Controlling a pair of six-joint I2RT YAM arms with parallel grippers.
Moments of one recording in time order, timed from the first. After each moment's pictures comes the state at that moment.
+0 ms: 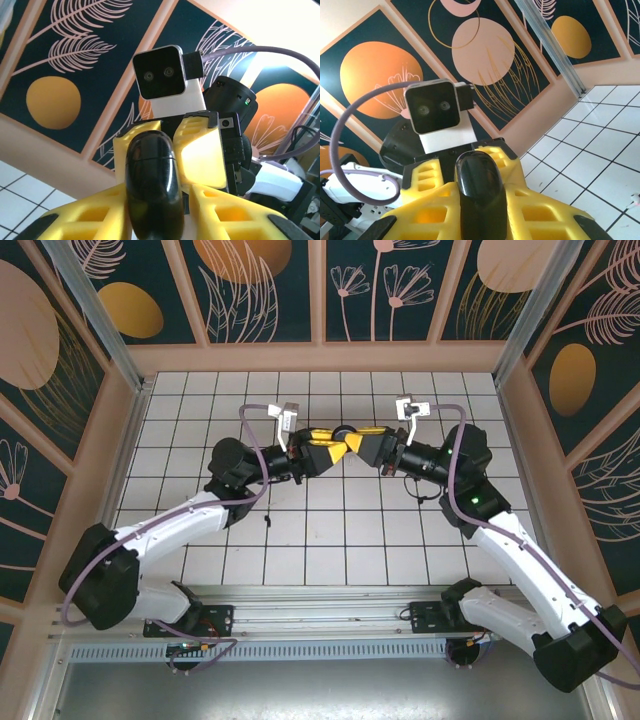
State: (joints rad) left arm -0.71 1.36 0.85 0.91 0.71 -0.81; right arm 0.52 0.95 0.91 0.14 -0.68 0.69
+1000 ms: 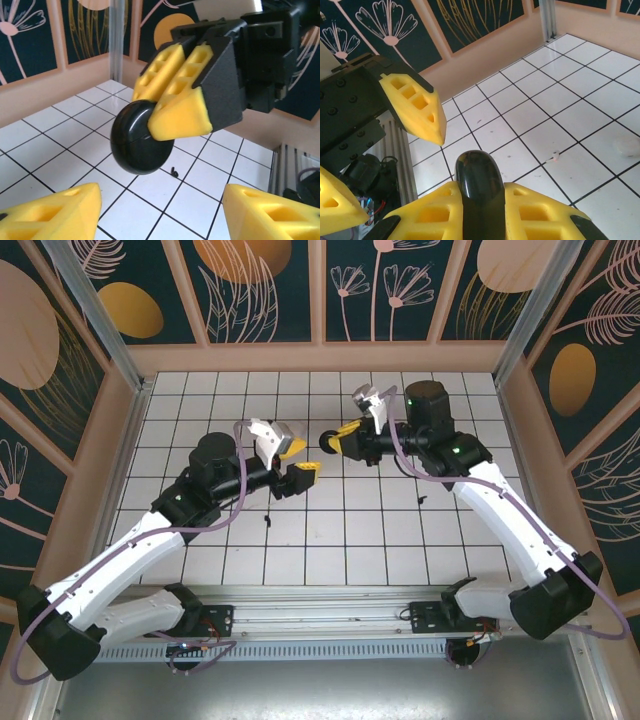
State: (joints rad) left arm -0.70 1.05 0.95 -0.06 0.40 -0.11; right arm 0.52 1.26 1.27 -0.44 -0.74 0.00
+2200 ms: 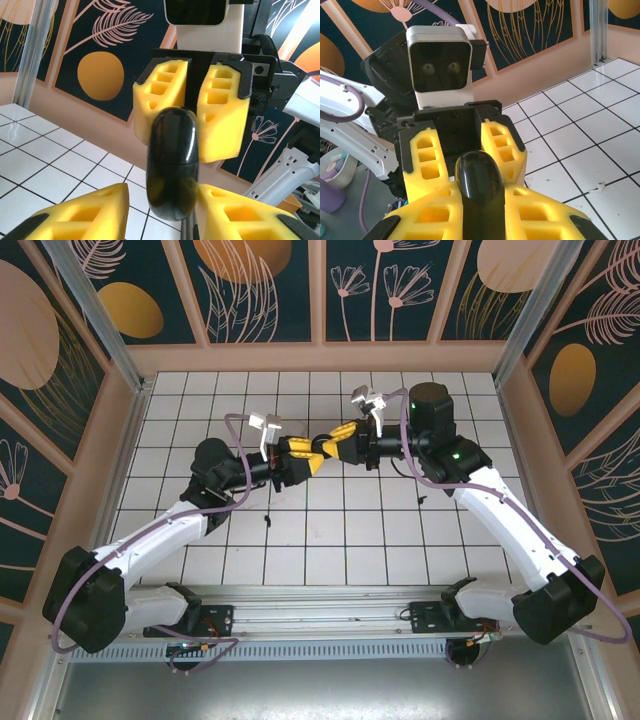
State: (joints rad) left arm -0.57 1.24 0.74 0.71 0.82 -0.60; right arm 0.54 1.23 1.22 -0.29 -0.90 0.09
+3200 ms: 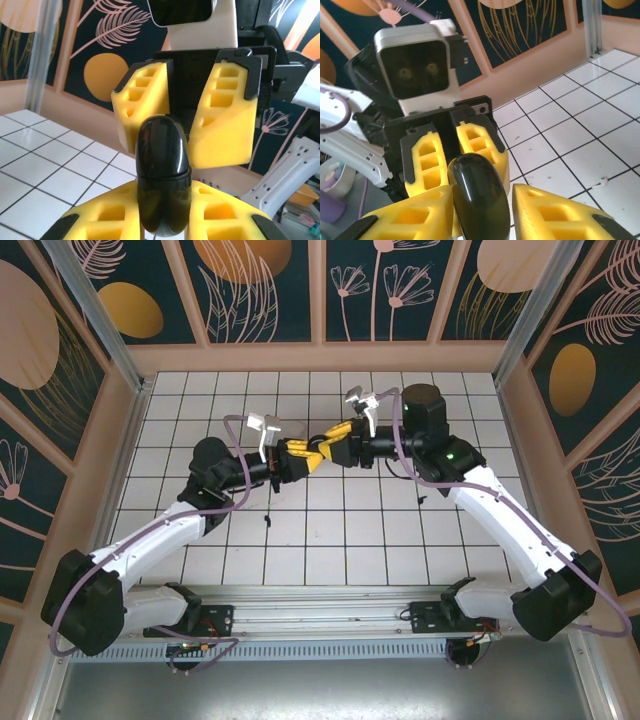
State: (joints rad) left arm -0.56 1.22 0.74 0.65 0.81 -0.49; right arm 0.57 1.26 1.23 -0.28 -0.83 0.15
